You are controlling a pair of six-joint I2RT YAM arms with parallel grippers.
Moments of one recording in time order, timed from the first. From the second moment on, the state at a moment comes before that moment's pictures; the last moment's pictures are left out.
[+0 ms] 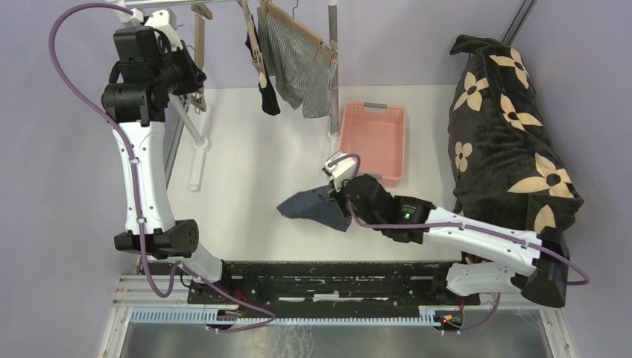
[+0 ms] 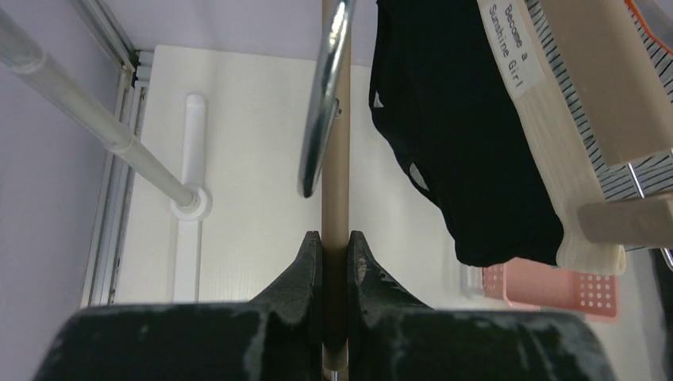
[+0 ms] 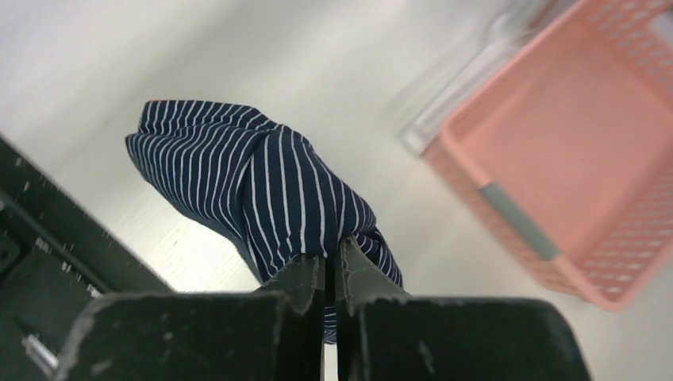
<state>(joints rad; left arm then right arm) 0.03 1.59 2.24 -1.09 0.11 -0.13 1.14 1.23 0.95 -0.29 0.39 0.17</state>
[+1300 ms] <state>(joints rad) 0.18 1.70 2.25 -0.74 0.29 -0.10 0.47 1.53 1.07 -0.11 0.24 0.08</state>
